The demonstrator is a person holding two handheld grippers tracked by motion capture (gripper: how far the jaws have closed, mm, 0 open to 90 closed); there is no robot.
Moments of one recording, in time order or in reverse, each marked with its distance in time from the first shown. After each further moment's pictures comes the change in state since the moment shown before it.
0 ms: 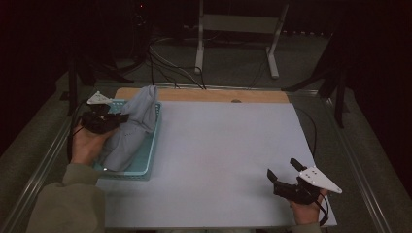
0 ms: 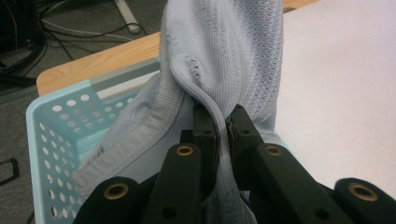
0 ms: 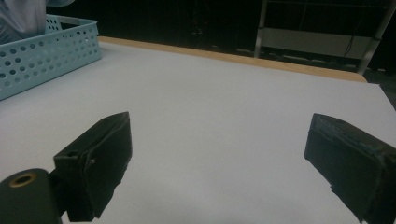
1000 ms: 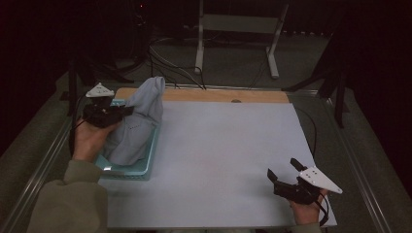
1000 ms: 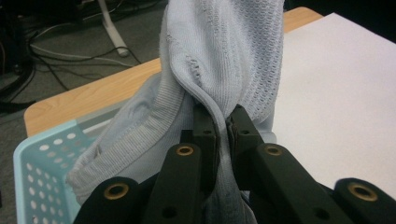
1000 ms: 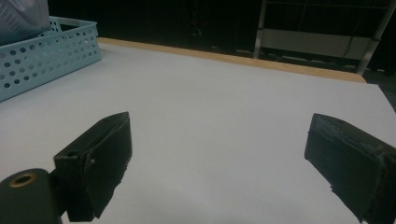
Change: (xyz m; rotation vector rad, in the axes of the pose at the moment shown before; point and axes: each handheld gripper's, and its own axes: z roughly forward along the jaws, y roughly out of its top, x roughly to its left) left arm -0.013 0.024 -0.011 -0.075 -0.047 0.022; right arm 0.000 0.000 0.000 -0.004 -0.001 0.002
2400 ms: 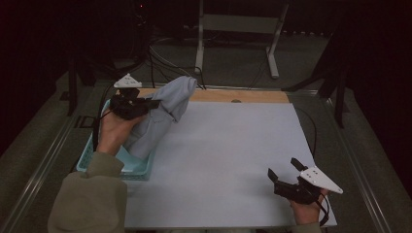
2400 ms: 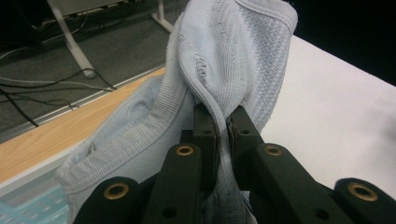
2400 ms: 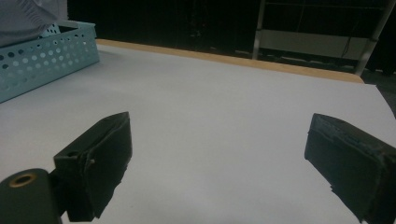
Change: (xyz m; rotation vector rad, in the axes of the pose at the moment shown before) left arm -0.051 0.045 0.024 -0.034 -0.110 0.065; right arm -0.001 0.000 0.000 -0.004 -0.004 0.004
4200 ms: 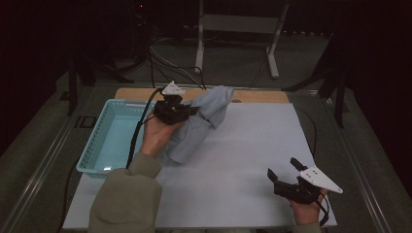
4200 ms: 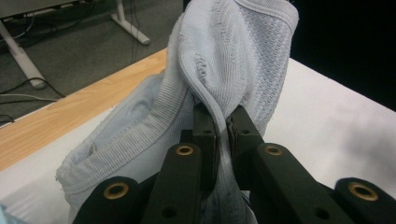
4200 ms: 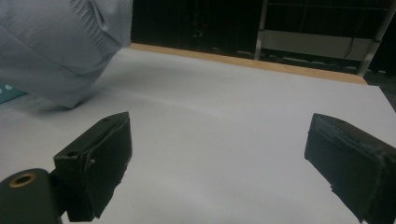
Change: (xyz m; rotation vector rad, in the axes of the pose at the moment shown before) left arm -0.064 0.013 0.078 -0.003 -0.117 0.020; right arm 0.000 0.000 0.000 -0.001 0.009 -0.005
